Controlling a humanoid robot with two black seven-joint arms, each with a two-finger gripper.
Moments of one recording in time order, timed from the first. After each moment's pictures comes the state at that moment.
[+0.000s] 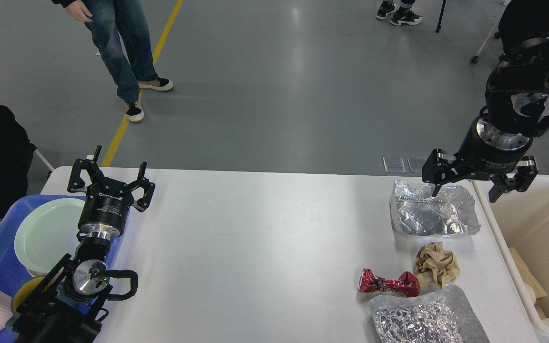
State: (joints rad) left arm -0.34 0.11 -1.29 -0.81 0.21 -0.41 -0.37; right arm 2.08 -0.26 -1.35 1.24 0.11 0.78 -0.30
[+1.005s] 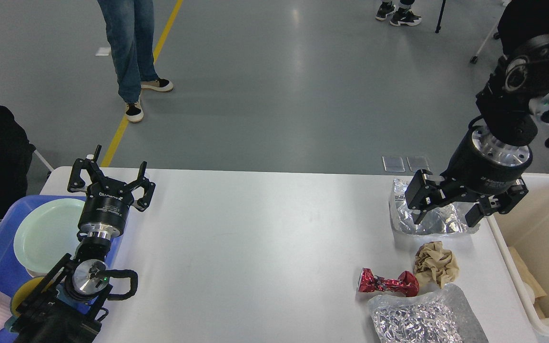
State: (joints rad) left arm -0.34 0.11 -1.29 -0.81 0.21 -0.41 -0.37; right arm 2.19 -0.38 -1.22 1.51 -0.02 0.78 -0.27
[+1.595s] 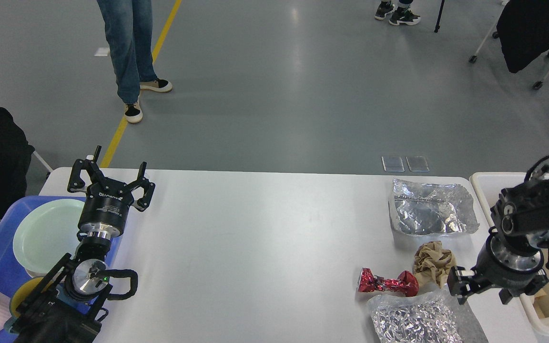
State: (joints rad) left arm -0.34 0.11 -1.29 -0.81 0.21 -0.41 -0.37; right arm 1.56 -0.45 -1.26 1.42 -0.35 0.33 -0.20
